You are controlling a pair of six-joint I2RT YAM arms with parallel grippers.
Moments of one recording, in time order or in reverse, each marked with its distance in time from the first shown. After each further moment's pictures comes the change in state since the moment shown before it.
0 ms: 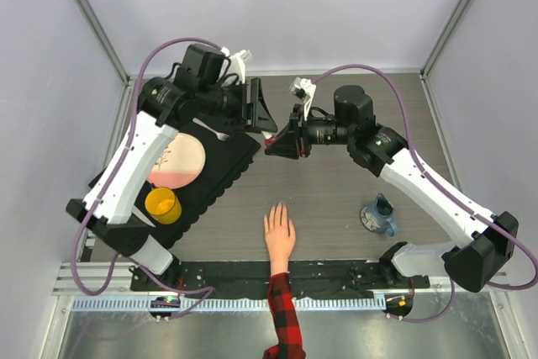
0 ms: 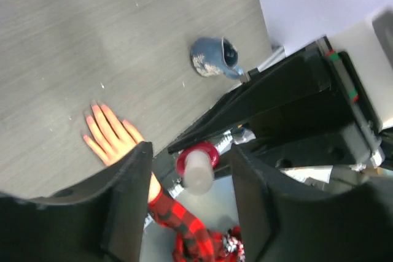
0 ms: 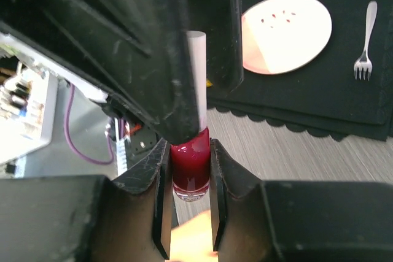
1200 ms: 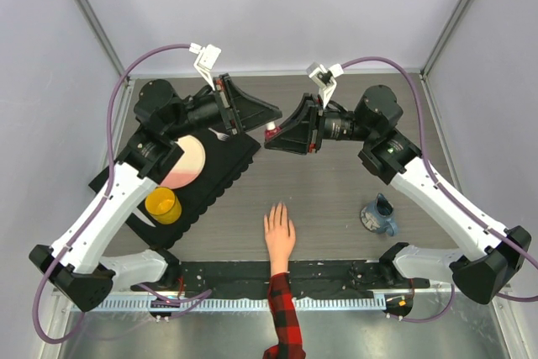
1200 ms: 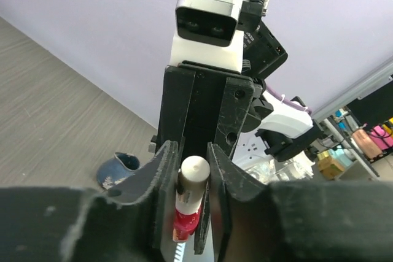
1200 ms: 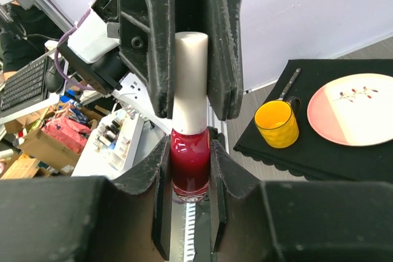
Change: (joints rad) left arm -0.001 -0.437 -0.696 1.188 0.212 -0.244; right arm 0.000 -0.087 -0.036 0.401 -0.155 0.428
